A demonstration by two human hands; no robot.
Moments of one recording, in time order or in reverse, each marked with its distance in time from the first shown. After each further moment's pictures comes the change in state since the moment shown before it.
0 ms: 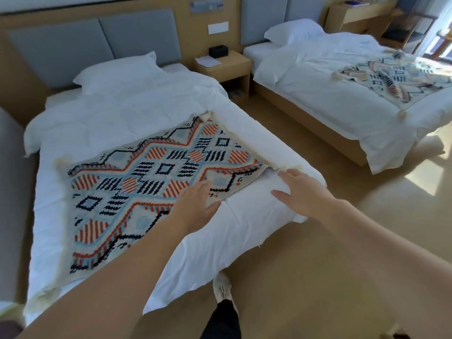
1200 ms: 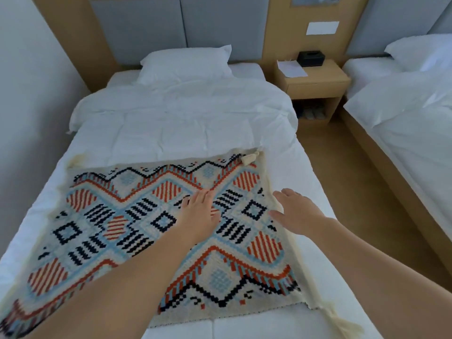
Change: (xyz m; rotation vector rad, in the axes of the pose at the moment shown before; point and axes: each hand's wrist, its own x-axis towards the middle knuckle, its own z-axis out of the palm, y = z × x) left_hand 0.418 -0.126 -0.014 0.039 -0.081 -0.549; right_hand 0.547 0.030 -0.037 -0.155 -0.248 -0.421
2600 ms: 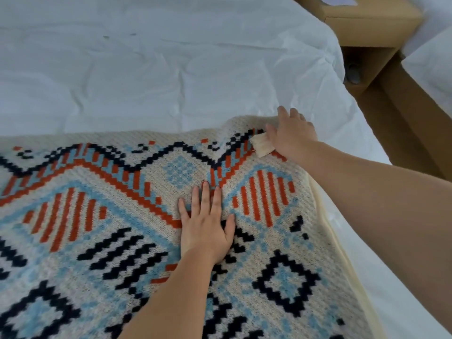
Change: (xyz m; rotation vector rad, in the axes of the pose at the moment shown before) left_hand 0.354 -0.044 0.290 -0.023 0.130 -0.149; right_hand 0.512 0.084 0.143 0.030 0.323 0.193
